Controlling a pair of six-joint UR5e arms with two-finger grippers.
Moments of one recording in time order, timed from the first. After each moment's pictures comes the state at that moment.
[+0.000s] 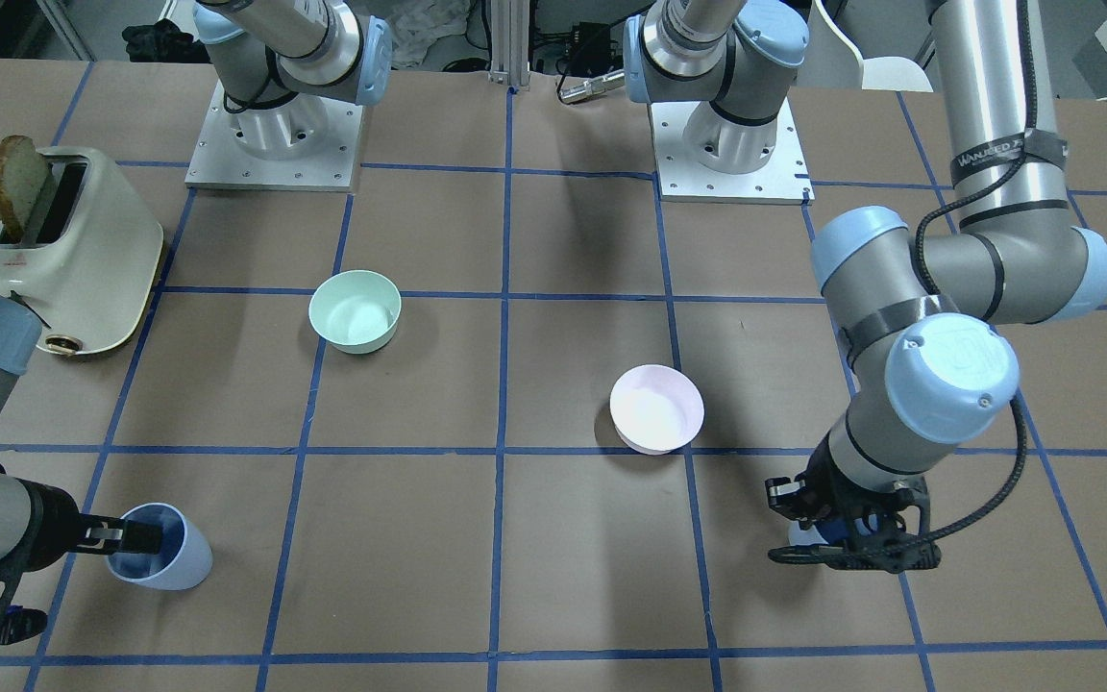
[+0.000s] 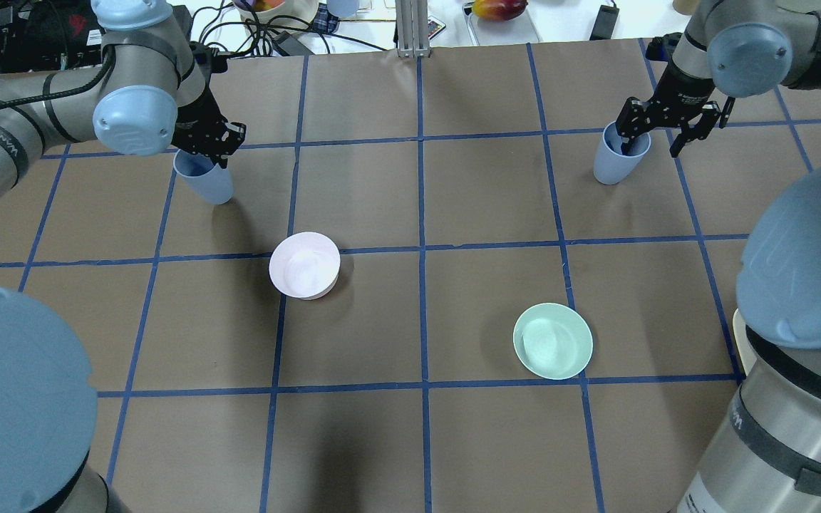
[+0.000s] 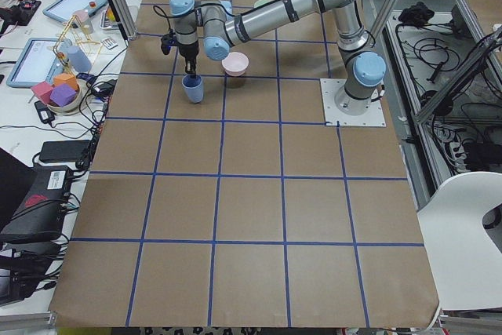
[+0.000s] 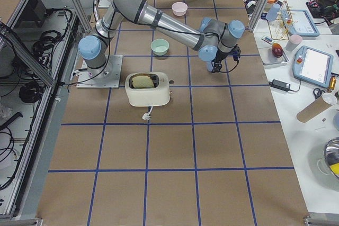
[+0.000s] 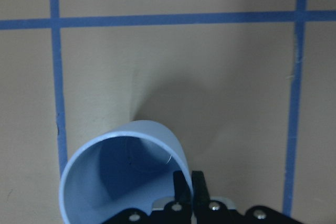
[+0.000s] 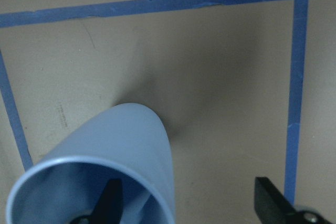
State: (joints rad) left arm -1.51 -2.05 -1.50 -1.10 1.65 0.10; right arm 1.33 -0.93 1.33 -1.82 -1.54 -0.17
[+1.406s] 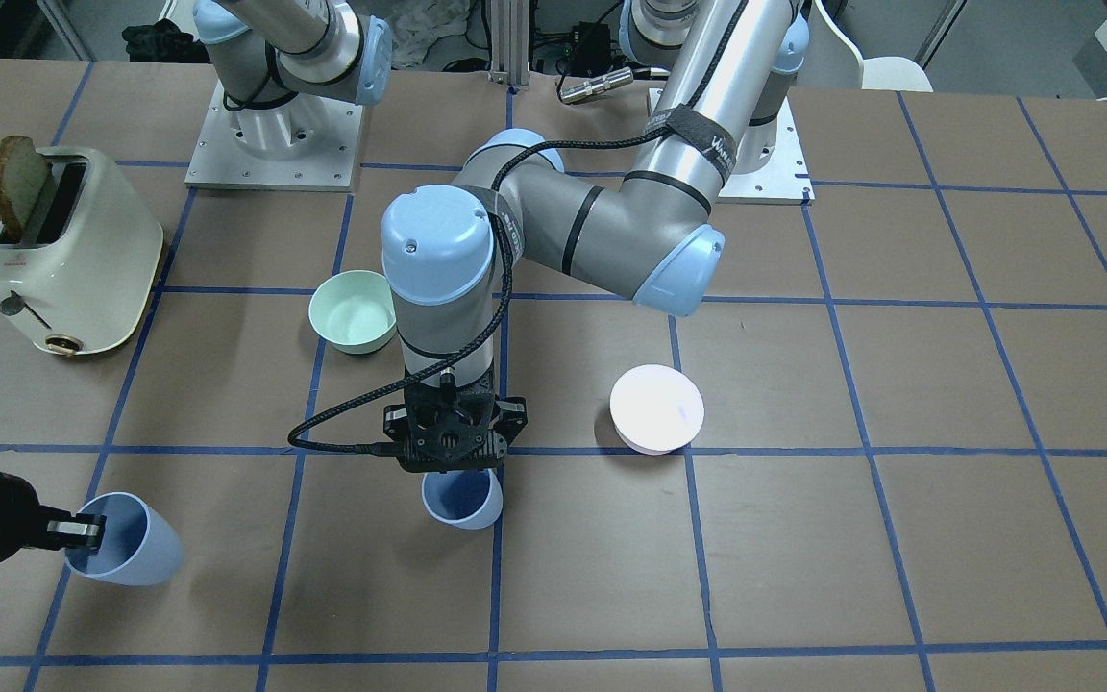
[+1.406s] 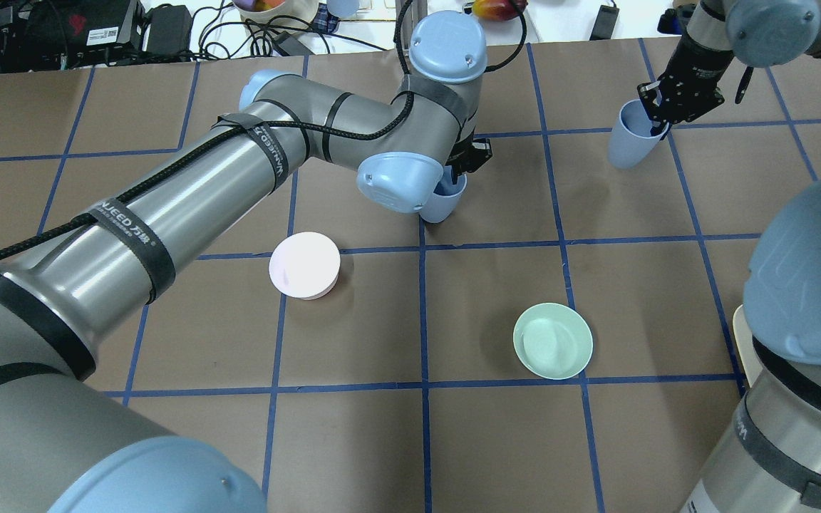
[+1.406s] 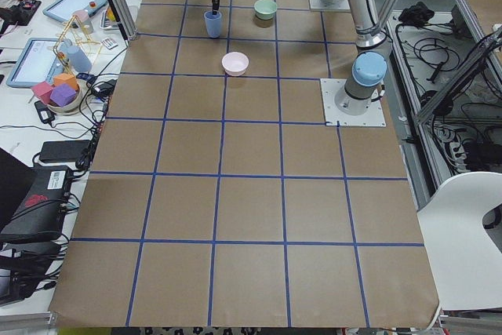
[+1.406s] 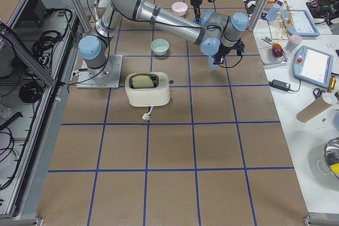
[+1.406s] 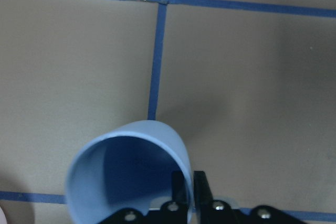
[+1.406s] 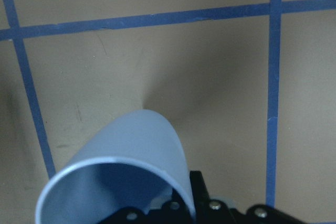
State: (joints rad) left arm -2.01 -2.14 -1.39 -1.03 1.65 -0.52; right arm 1.33 -0.97 1.24 -1.71 -1.53 -0.17
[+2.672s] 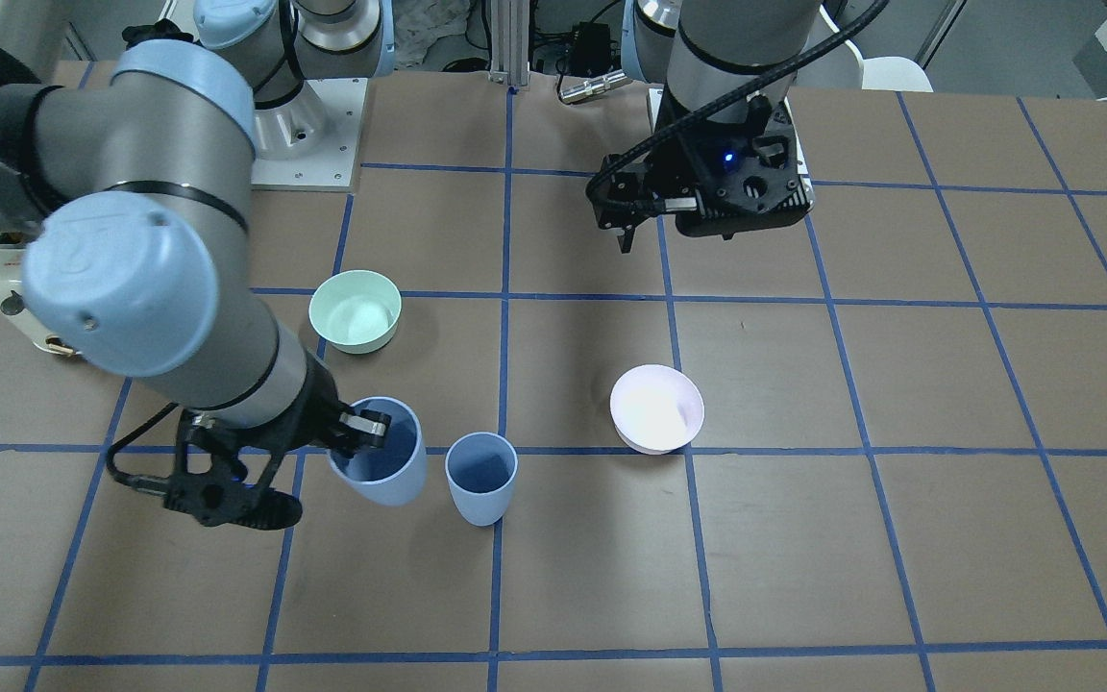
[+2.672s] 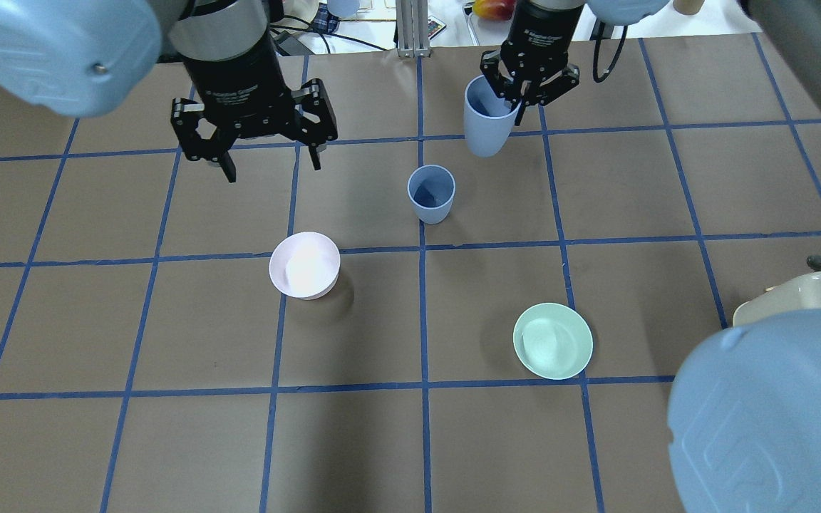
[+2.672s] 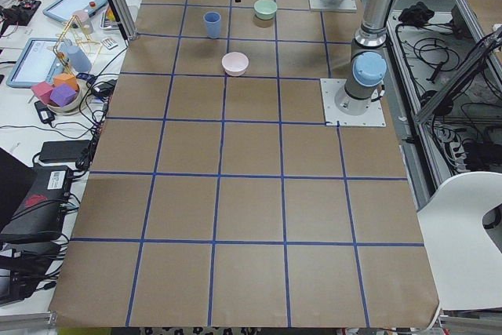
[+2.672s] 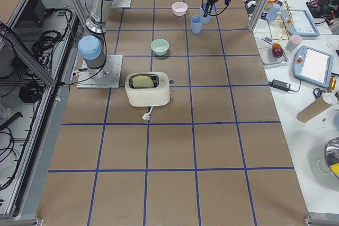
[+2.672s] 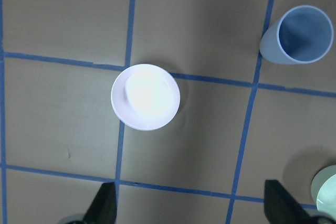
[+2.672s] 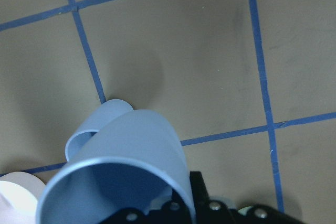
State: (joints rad) left arm -1.74 -1.66 -1.42 -1.72 1.59 -0.32; right arm 1.71 -1.09 1.16 -1.54 -1.46 0.35
